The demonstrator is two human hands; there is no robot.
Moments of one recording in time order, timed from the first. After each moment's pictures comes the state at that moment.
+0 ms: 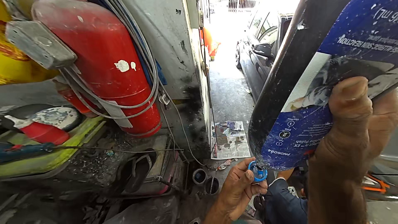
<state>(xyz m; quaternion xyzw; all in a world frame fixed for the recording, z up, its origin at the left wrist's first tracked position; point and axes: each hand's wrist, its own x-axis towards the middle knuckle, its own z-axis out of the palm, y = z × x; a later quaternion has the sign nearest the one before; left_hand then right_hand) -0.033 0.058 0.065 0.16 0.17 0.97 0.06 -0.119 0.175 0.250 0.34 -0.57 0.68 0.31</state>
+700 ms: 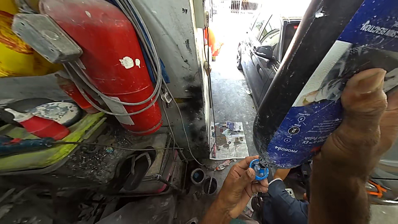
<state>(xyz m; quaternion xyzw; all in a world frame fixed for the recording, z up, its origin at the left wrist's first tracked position) -0.035 0.052 0.070 0.17 0.16 0.97 0.07 -0.120 0.169 0.257 0.35 -0.56 0.68 0.31</state>
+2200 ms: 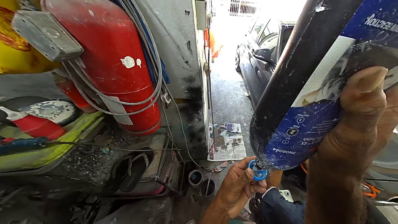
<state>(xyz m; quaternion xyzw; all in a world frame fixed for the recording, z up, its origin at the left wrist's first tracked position) -0.034 0.046 0.069 0.19 0.15 0.97 0.07 -0.114 0.157 0.263 0.37 -0.55 0.69 0.30</state>
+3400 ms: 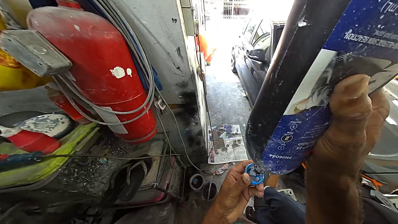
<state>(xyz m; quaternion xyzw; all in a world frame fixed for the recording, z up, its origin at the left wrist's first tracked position) -0.039 0.058 0.063 0.20 0.15 0.96 0.08 -0.118 0.178 0.260 0.35 -0.55 0.69 0.30</state>
